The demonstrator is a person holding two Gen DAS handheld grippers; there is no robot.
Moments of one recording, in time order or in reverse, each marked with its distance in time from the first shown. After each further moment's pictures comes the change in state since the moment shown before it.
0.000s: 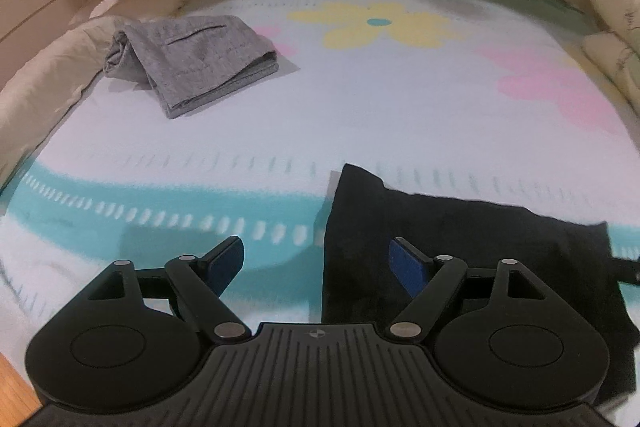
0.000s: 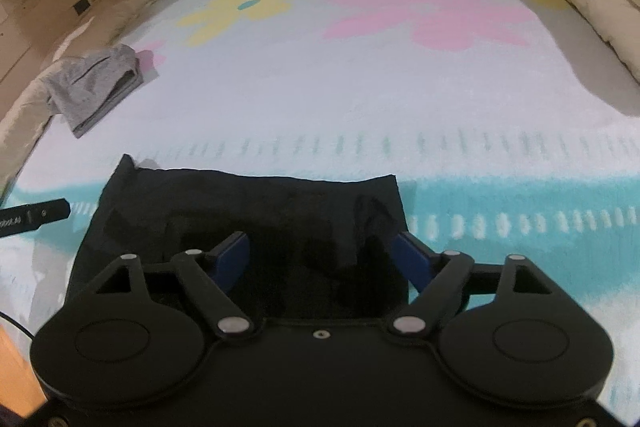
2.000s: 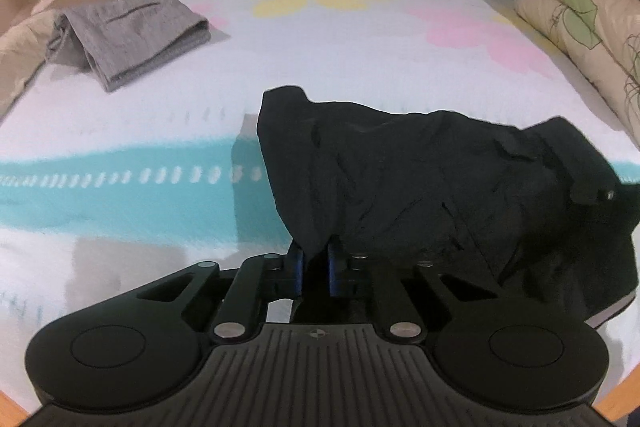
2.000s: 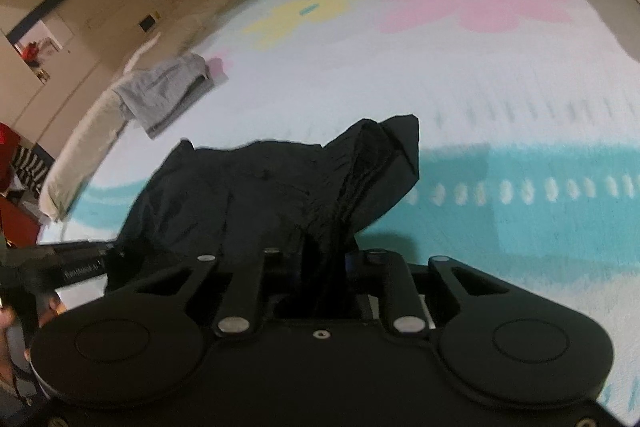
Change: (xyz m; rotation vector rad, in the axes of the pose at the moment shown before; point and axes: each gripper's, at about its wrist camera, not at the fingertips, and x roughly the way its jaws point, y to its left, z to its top) left arm -0.002 -0.015 -0.047 0.099 0.024 -0.160; right arm -0.011 -0.013 -0.017 0.027 -0.046 0.263
